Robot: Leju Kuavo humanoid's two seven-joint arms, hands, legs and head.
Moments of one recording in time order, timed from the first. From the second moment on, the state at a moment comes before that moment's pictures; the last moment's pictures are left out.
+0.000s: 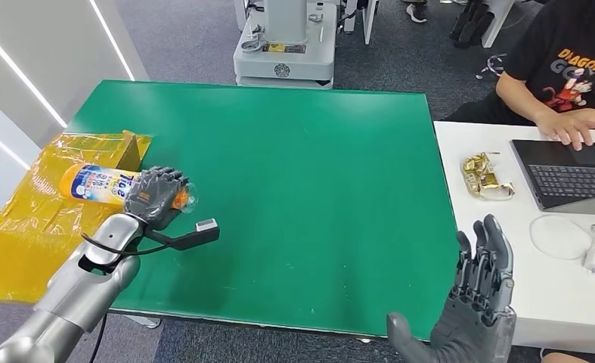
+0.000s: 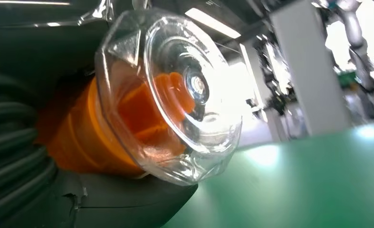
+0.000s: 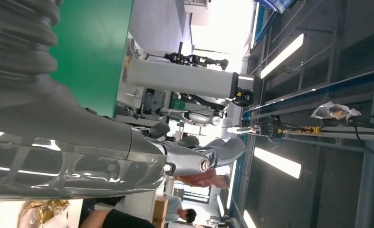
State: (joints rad) left arm -0.41 0.37 -0.49 -1.16 -1.21 0.22 -0.09; right arm 0.21 -0.09 0.47 -2.03 0.21 -0.45 -0.49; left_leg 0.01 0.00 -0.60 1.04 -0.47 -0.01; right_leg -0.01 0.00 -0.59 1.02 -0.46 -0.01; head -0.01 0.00
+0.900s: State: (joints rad) left arm -0.55 0.32 -0.61 -0.82 -1.23 0.04 -0.21; right arm 0.19 -0.09 0.47 -2.03 0.24 -0.39 -0.47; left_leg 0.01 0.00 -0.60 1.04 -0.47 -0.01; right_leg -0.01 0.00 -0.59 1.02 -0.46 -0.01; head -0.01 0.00
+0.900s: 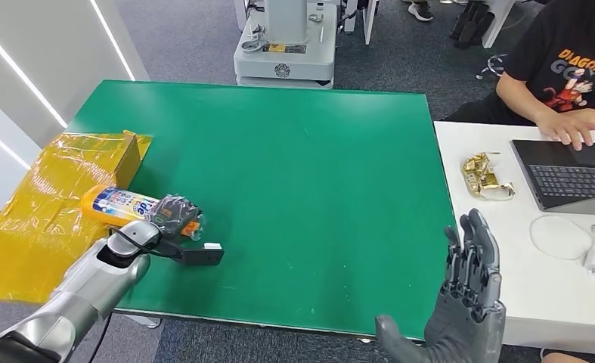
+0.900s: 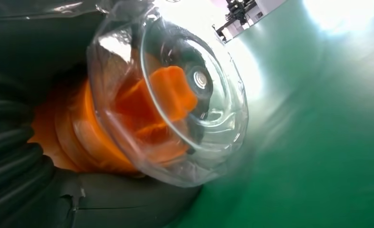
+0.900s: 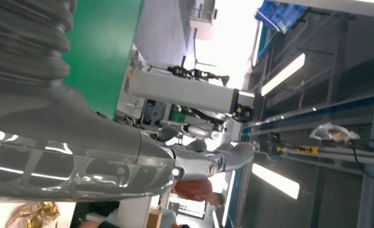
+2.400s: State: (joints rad) left arm -0.39 0.47 -0.50 -1.01 -1.13 0.01 -0.15; right arm 0.22 -0.09 0.46 -2.06 0.24 -0.41 -0.48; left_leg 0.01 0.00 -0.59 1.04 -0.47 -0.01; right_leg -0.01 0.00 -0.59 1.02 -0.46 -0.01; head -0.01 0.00
